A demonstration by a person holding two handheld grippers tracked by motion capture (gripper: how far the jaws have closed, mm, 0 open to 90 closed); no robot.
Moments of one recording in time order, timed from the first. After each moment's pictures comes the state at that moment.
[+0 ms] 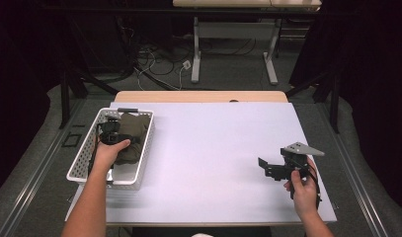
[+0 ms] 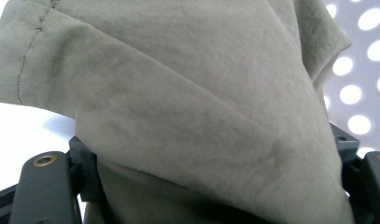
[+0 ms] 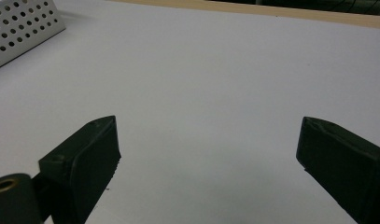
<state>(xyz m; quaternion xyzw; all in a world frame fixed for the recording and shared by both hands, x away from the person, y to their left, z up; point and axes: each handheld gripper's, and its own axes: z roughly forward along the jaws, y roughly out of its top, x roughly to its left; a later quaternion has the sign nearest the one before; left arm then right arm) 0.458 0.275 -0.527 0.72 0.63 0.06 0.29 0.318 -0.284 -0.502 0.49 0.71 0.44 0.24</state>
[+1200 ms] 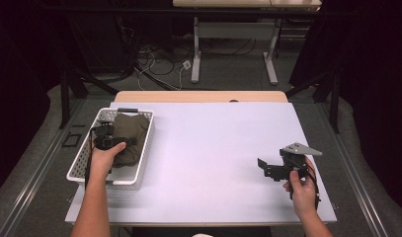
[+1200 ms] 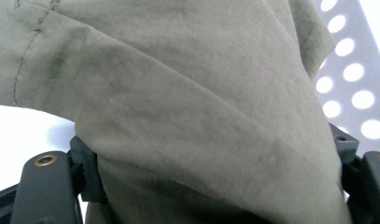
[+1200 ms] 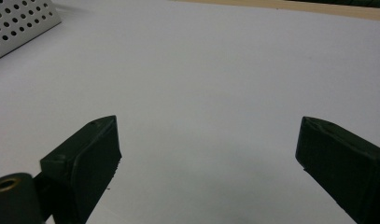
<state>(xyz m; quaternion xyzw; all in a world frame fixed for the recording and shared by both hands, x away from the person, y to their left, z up) 0.435 0.283 -0.521 0.69 0.64 0.08 0.33 0.319 -0.282 -0.505 0.50 0.71 0.43 0.23</state>
